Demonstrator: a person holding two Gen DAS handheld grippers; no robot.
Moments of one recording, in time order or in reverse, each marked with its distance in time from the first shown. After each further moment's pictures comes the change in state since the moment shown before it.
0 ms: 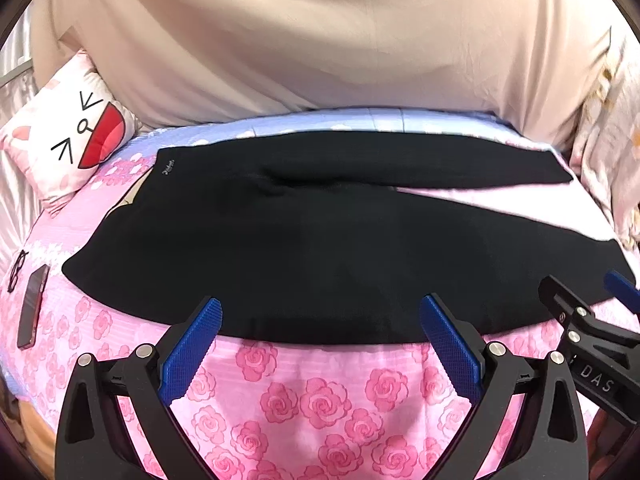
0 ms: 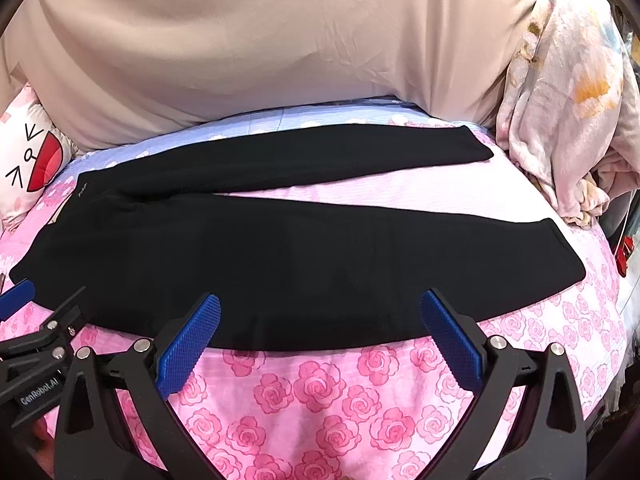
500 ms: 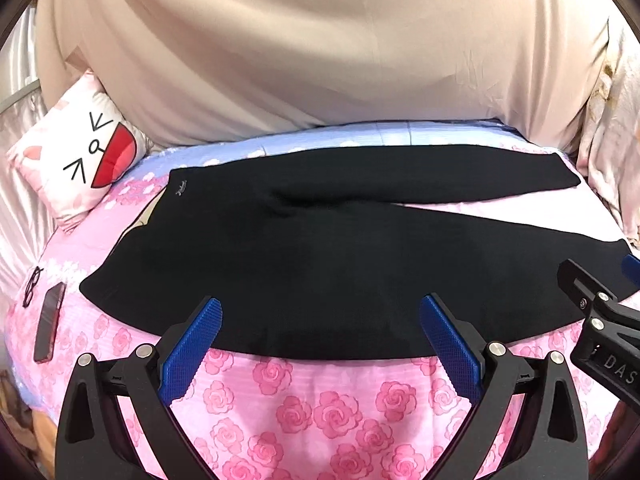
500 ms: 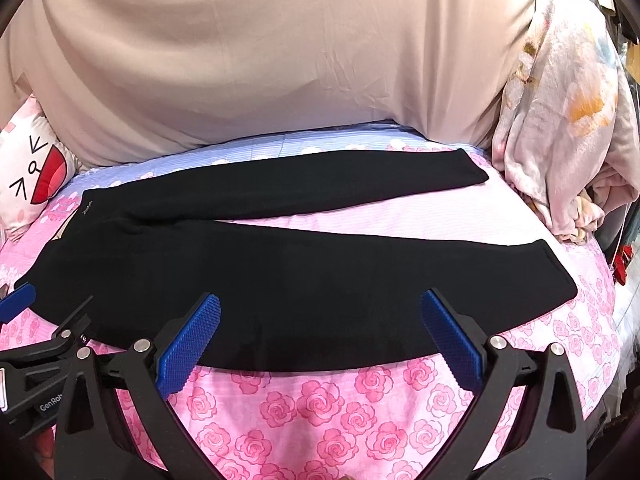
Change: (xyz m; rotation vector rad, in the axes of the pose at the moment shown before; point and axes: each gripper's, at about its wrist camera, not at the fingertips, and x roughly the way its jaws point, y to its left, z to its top) left arm -0.008 -0.006 0.010 0.039 -0.035 0.053; right arm -0.017 0.000 0.014 -0.007 -0.063 0.000
